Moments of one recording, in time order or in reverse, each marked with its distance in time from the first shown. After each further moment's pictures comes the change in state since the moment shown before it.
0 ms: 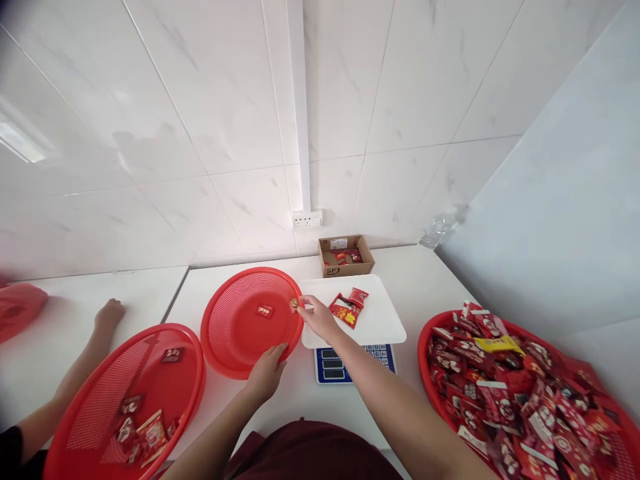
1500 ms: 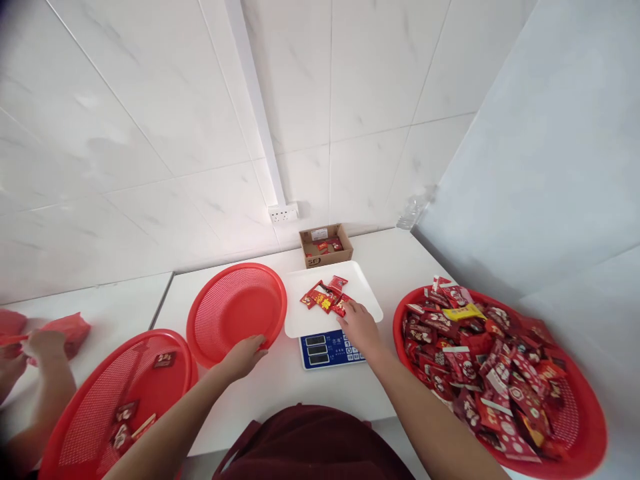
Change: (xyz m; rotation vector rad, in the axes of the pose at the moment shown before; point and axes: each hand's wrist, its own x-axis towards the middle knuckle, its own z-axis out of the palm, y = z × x) left_hand 0.010 0.008 -0.042 -0.056 -0.070 0.014; right_hand -0.081 0.105 -0.047 -0.151 0.113 0.163
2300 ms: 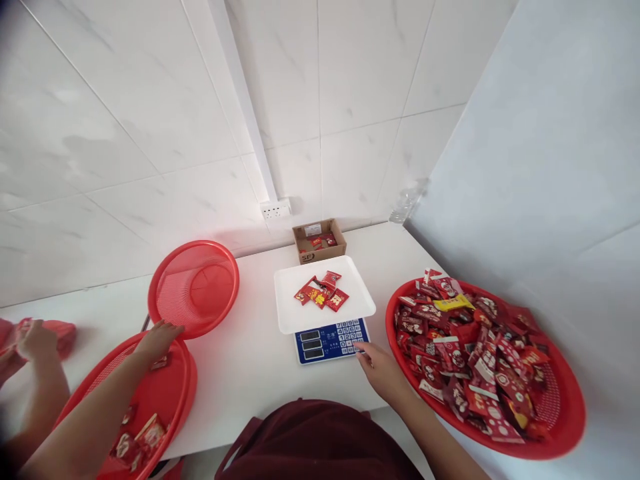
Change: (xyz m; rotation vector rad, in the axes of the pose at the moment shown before) left_hand -0.008 -0.137 -0.136 0.517 0.047 -0.201; right_hand -0.097 0.038 -0.001 0.417 -0.100 0.146
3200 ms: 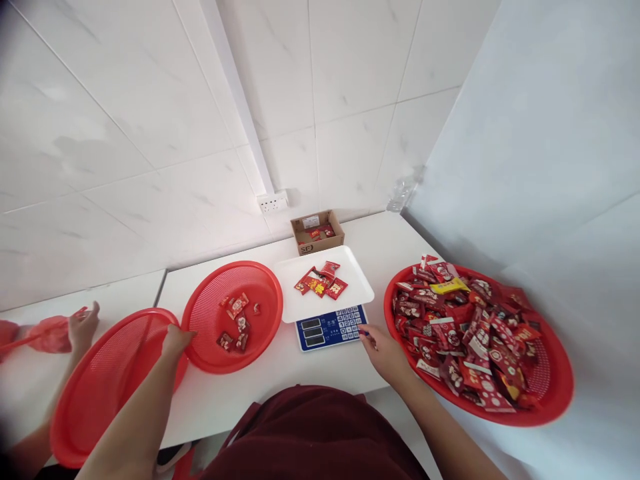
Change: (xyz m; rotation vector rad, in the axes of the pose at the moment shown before) left_hand 0.011 0.027 0.047 -0.437 0.162 -0.693; right_hand -0.006 -0.004 -0.004 0.011 0.151 -0.016
